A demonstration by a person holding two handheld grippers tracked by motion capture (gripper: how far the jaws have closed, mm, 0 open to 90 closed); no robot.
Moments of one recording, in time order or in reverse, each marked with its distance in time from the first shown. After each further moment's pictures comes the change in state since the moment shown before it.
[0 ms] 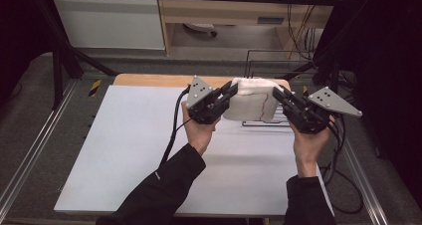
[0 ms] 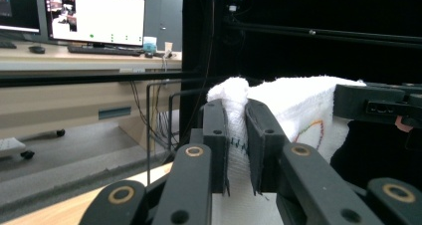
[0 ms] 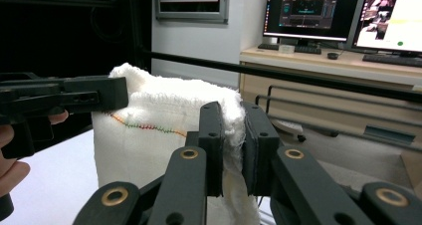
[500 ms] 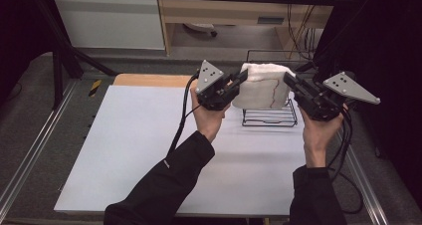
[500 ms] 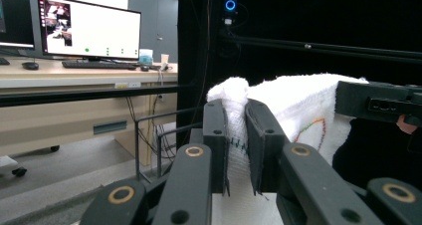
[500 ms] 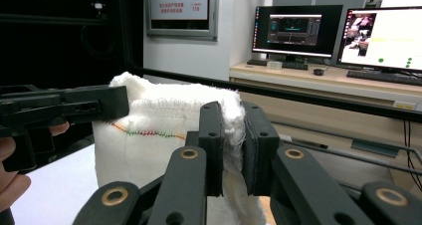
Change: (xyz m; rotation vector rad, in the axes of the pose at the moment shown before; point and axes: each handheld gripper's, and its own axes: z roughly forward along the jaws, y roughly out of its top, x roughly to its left) left arm -0.003 0.026 0.025 -0.032 -0.011 0.001; right arm -0.019 0.027 -0.001 -0.053 -0.032 0.002
